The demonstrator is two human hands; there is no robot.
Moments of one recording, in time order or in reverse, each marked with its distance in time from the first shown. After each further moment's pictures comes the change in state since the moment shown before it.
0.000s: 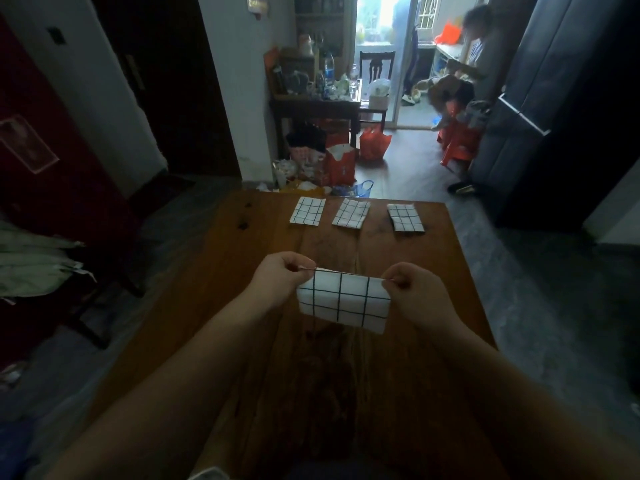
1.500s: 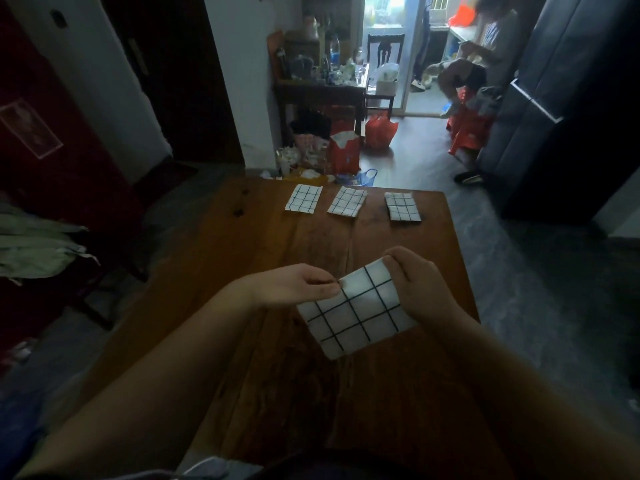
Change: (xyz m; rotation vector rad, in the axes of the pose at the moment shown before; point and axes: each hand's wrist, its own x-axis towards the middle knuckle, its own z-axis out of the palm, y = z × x) left_hand -0.029 0.046 0.031 0.363 -0.657 0.125; right_hand -0.001 0.020 -0.033 0.023 -0.008 -0.273
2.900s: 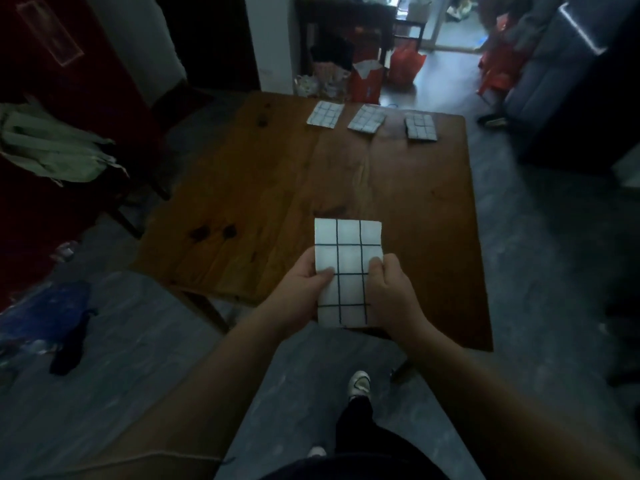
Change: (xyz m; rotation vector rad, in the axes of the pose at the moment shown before) left_hand -0.159 -0.019 0.240 -0.988 0.466 -0.088; right_hand -0.243 -0.092 0.061 0.392 -0.127 0.512
